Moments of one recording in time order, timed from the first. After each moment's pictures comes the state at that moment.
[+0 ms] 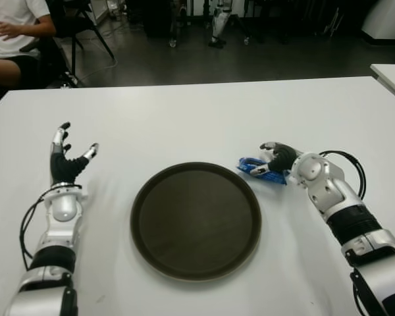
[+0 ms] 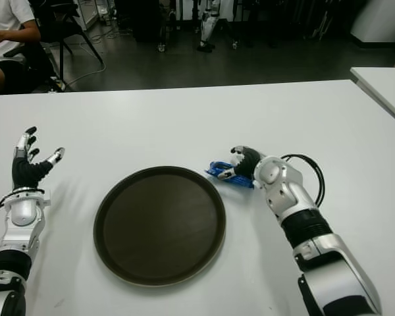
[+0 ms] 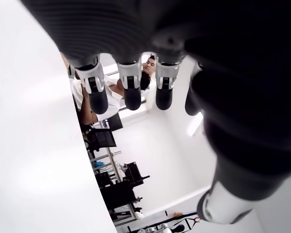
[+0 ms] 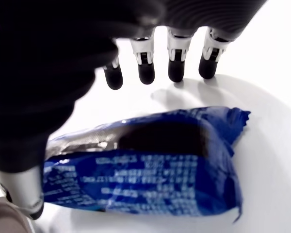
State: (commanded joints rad) left arm -0.40 0.29 0.17 0.89 0.10 -0.52 0.27; right arm -0.54 -0.30 0.35 0.58 -0.48 0.34 0.40
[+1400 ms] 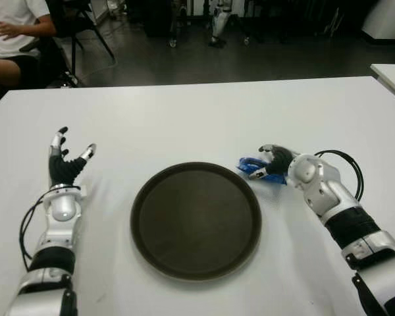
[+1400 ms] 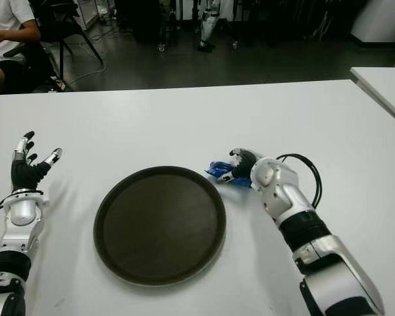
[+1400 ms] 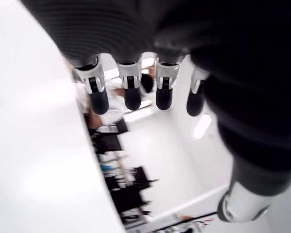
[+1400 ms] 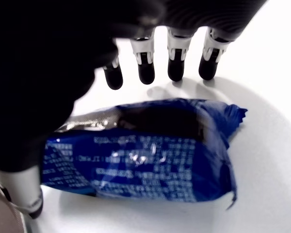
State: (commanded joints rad) left arm -0.40 0.29 0.17 0.89 0.11 -0.46 0.29; right arm -0.53 -0.32 0.44 0.51 -0.57 0.44 0.39
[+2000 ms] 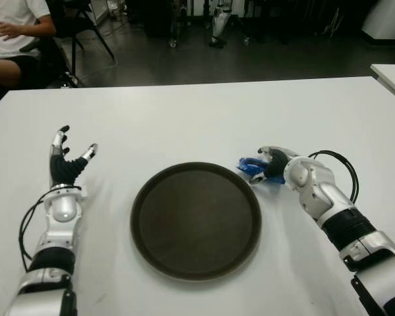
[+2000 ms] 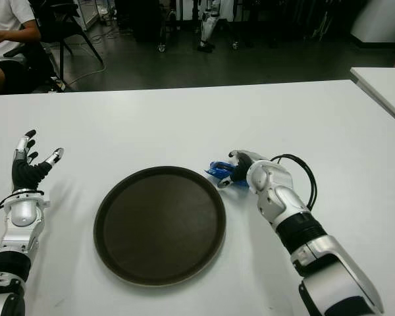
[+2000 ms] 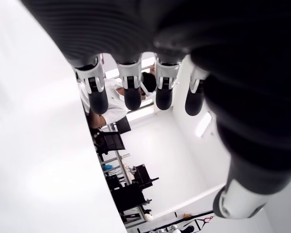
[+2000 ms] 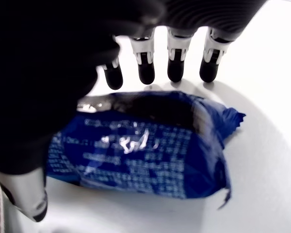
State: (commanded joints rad) left arm -0.39 0.29 0.17 0.85 0.11 -0.44 0.29; right arm -0.54 -0.32 0.48 0.56 -0.62 0.39 0.35
